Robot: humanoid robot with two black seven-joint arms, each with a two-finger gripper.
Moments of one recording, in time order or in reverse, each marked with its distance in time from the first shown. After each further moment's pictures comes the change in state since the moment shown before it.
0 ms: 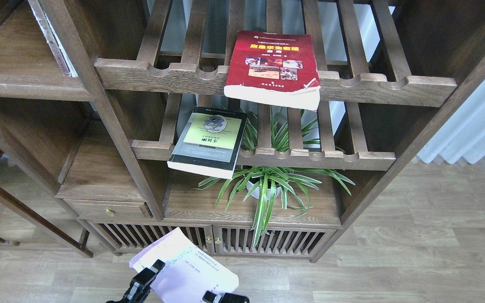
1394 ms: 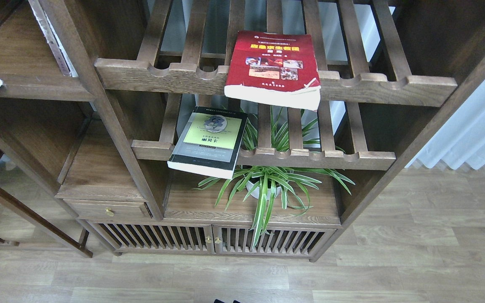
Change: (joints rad) left arm -0.208 0.785 -1.092 -0.188 0.352 0.000 0.189; right arm -0.006 0.000 0.001 -0.076 -0.004 0.000 -0.003
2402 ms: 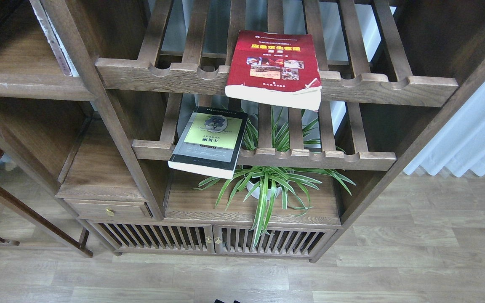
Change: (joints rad) left arm -0.807 -0.489 0.320 0.431 0.512 0.000 0.062; right arm -0.002 0.000 0.004 0.000 0.000 0.000 -0.002
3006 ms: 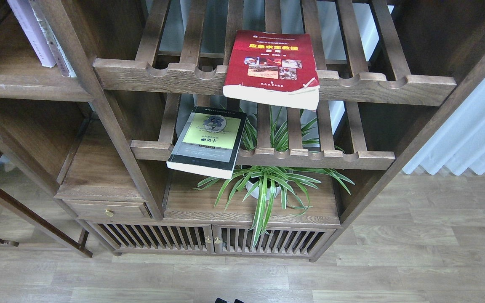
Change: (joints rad) left arm 0.001 -0.039 0.063 0.044 -0.077 0.000 -0.007; right arm 0.002 0.000 0.008 -0.001 0.002 0.000 0.013
